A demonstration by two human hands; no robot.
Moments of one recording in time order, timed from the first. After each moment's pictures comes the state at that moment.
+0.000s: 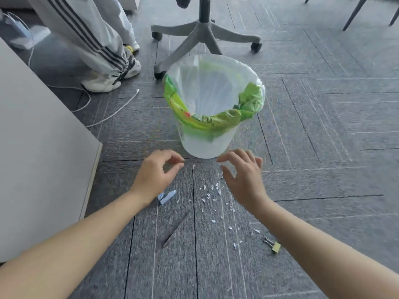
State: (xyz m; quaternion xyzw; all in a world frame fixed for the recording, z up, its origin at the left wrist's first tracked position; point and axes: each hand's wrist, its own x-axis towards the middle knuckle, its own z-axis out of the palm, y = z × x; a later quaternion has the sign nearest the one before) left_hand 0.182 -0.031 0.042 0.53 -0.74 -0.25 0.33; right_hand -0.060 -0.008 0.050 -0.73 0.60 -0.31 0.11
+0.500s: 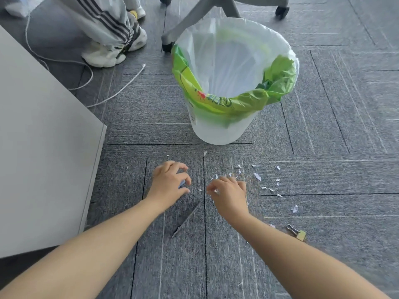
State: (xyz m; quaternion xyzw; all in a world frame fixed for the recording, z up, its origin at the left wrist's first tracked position) left_hand 0.191 -0.015 -0.064 0.59 -0.78 -0.19 0.01; right_hand -0.007 0.014 -0.060 -0.69 0.67 -0.07 0.26
